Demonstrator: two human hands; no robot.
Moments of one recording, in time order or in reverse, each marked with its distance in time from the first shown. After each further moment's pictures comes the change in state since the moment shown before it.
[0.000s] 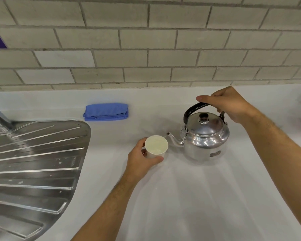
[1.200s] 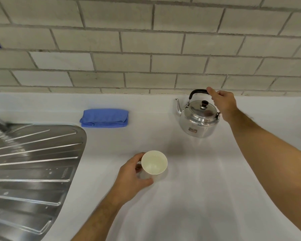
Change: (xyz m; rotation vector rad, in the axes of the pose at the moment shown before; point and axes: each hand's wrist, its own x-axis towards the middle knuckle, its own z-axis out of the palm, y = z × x) left_hand 0.010 -0.002 -0.015 0.169 -0.103 -0.008; right_hand 0.134 0.049 0.020 0.167 0.317 0.155
